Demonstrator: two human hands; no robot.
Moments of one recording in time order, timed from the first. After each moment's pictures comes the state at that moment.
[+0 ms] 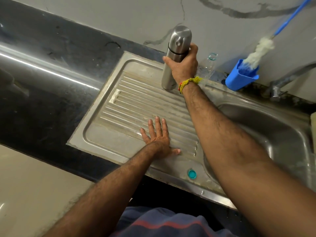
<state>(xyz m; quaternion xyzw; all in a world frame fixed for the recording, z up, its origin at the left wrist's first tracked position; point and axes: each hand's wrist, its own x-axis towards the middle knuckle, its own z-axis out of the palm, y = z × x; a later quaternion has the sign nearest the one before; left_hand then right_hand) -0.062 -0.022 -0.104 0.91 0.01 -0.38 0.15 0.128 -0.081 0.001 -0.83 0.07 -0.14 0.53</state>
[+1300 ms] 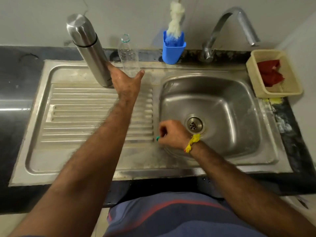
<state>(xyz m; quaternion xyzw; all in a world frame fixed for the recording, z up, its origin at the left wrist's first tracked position) 0.082 -0.121 -0.049 0.83 0.18 0.05 0.52 -0.088 -0.256 -0.056 -0.92 0.03 0.21 0.32</state>
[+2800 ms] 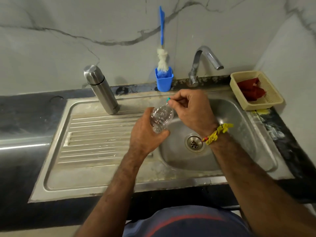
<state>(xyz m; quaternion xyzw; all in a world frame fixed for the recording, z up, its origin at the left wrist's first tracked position) -0.081 -0.142 0.022 0.89 -0.15 0.02 0.43 -0.093 -0.308 0.079 -0.84 0.02 -0.20 0.51</state>
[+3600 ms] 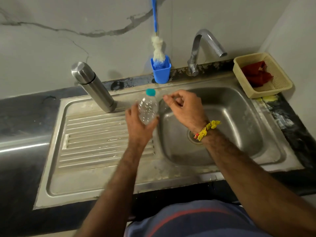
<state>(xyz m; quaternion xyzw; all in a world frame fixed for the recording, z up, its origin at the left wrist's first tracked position) -0.042 -0.137 -0.022 0.89 -0.06 0.06 0.45 -0.067 -0.305 0.035 -0.84 0.11 -0.15 0.51</state>
